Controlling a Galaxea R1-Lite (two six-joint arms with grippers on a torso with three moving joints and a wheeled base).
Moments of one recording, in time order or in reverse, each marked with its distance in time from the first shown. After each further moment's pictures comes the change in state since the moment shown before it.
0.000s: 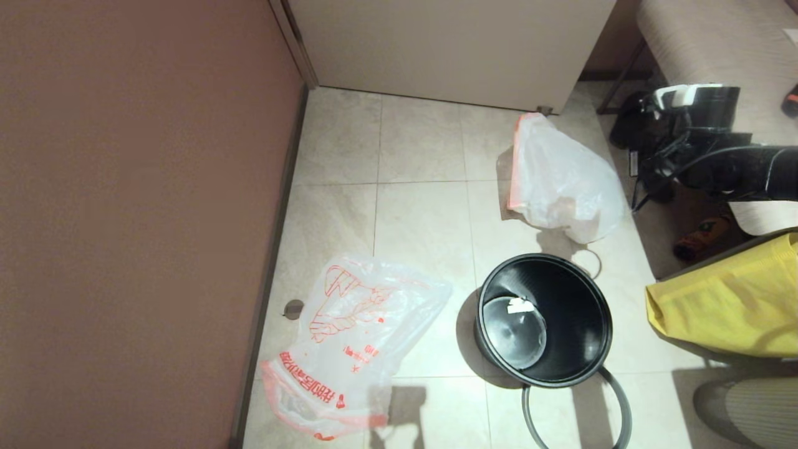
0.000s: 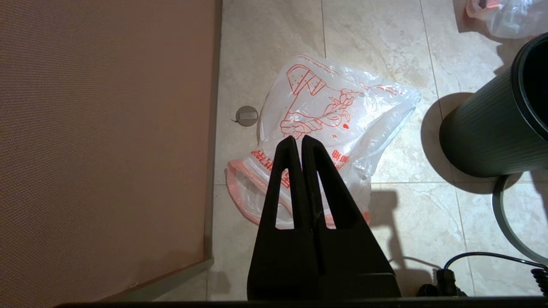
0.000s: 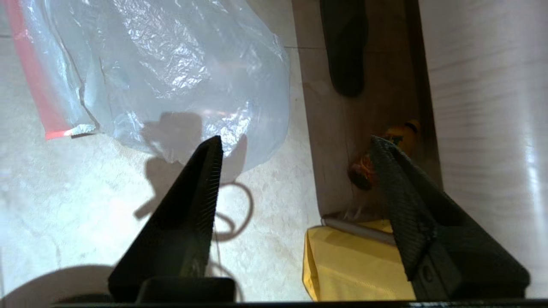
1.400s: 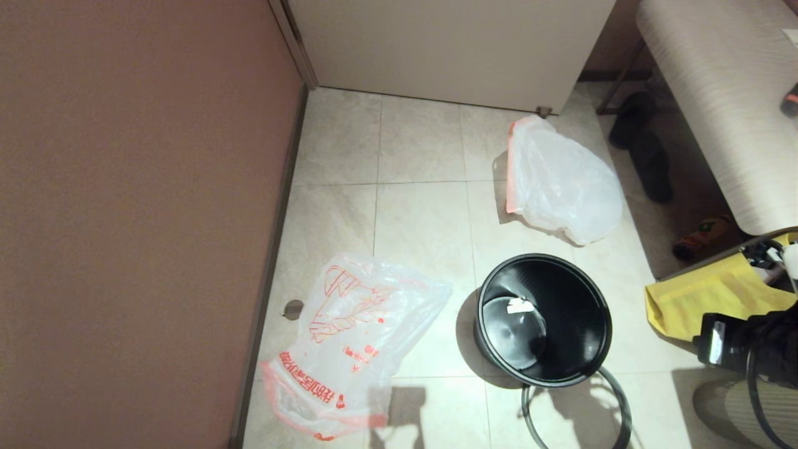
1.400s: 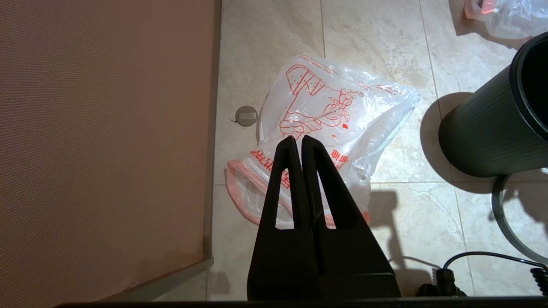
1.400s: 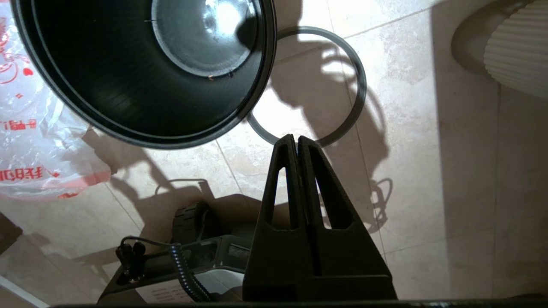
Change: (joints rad) left arm 0.000 0.000 0.000 0.000 0.000 0.000; right arm 0.252 -0.840 1.184 0.267 0.101 0.665
